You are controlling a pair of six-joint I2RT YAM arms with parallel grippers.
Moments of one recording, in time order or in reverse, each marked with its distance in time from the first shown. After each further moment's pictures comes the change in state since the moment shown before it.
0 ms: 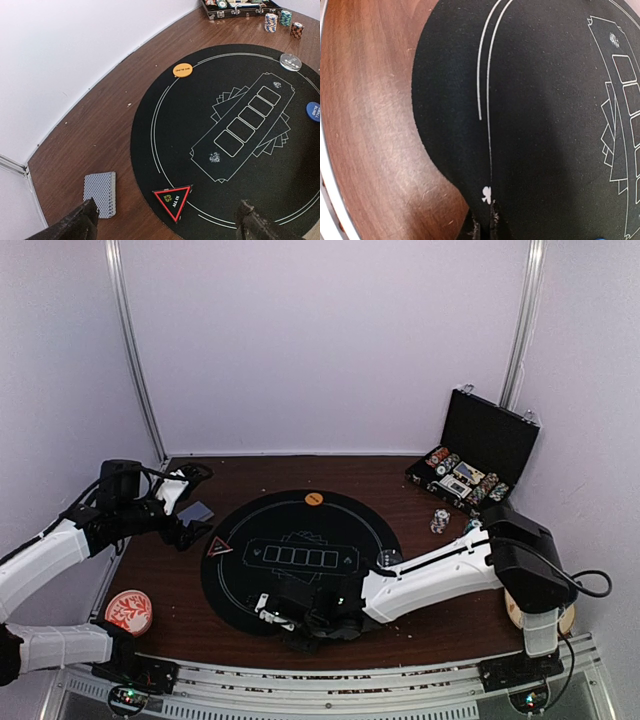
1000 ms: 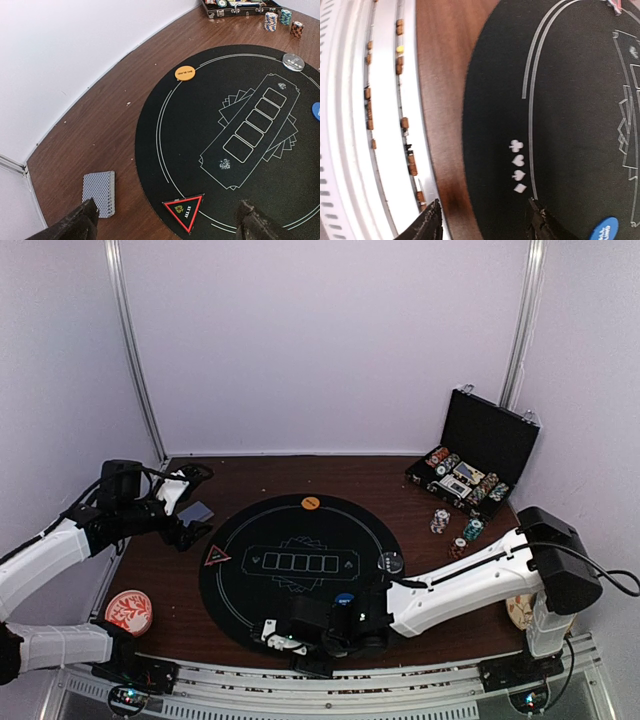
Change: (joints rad) left arm 0.000 0.006 0.000 0.000 0.000 0.000; right arm 0.087 -0.142 -0.098 -0.065 -0.072 -0.021
